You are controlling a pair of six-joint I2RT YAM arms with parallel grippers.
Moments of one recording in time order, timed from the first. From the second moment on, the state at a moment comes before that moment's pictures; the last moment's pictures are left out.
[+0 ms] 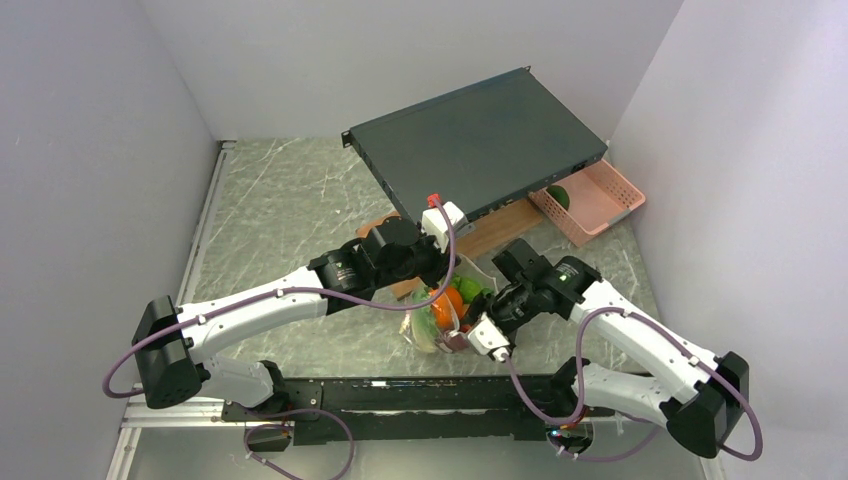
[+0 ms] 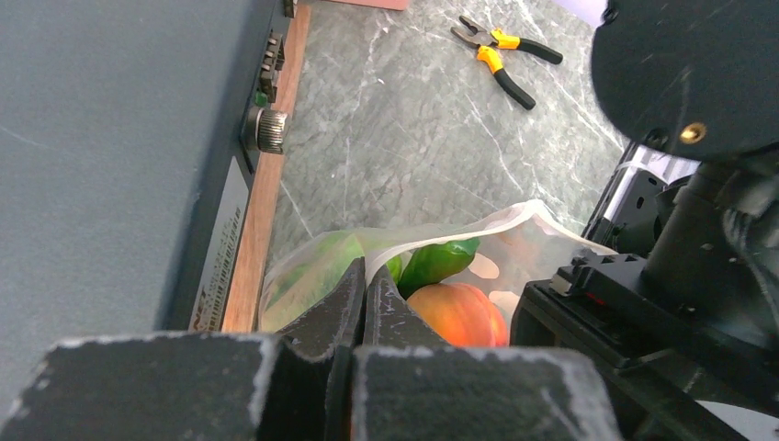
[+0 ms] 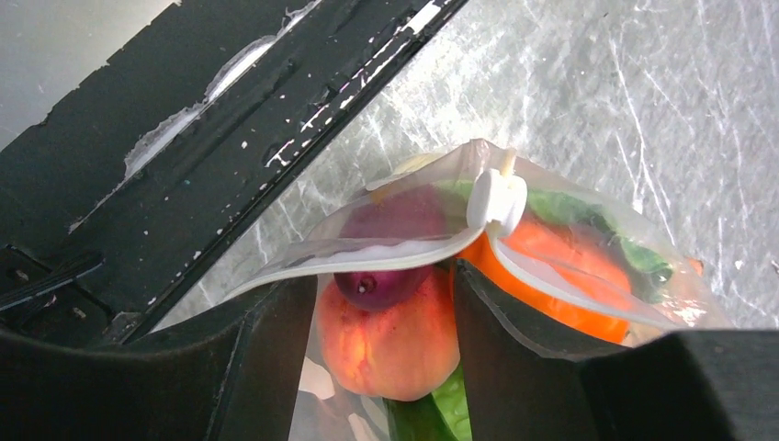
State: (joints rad) left arm -1.05 1.33 1.10 -0.11 -0.02 -0.18; right arm 0.74 1.02 0.90 -1.09 -0.82 -1.60
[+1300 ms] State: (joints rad) left arm -1.05 1.33 1.10 -0.11 -0.02 -0.18; right arm 0.71 0.99 0.81 -0.87 -0.88 -1.24
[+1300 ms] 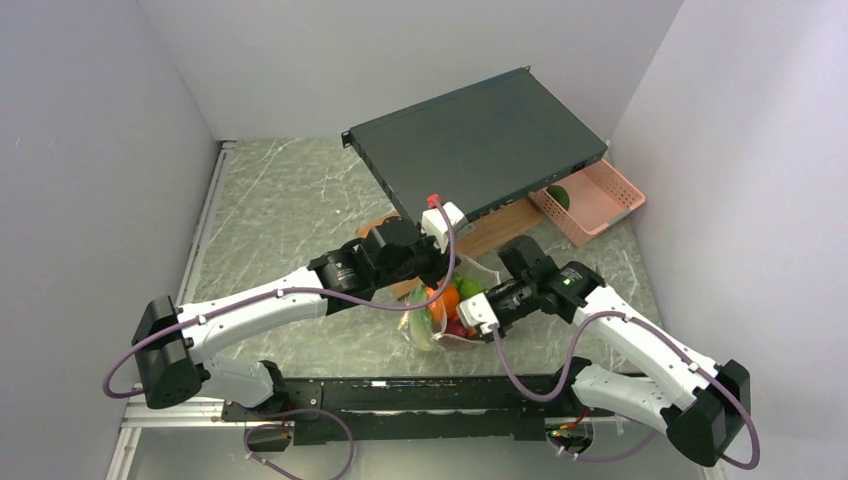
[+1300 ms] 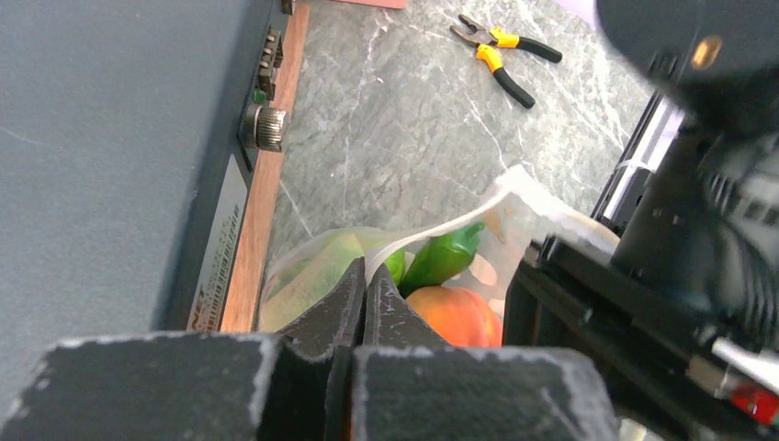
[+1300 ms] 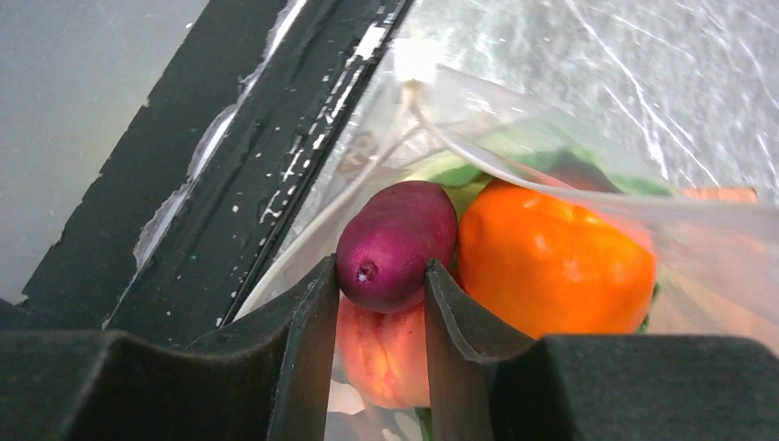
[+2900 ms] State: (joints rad) left arm -1.05 1.31 1.05 -0.07 -0.08 -0.15; right arm 0.12 0.87 1.16 -1.18 -1.22 -0.88
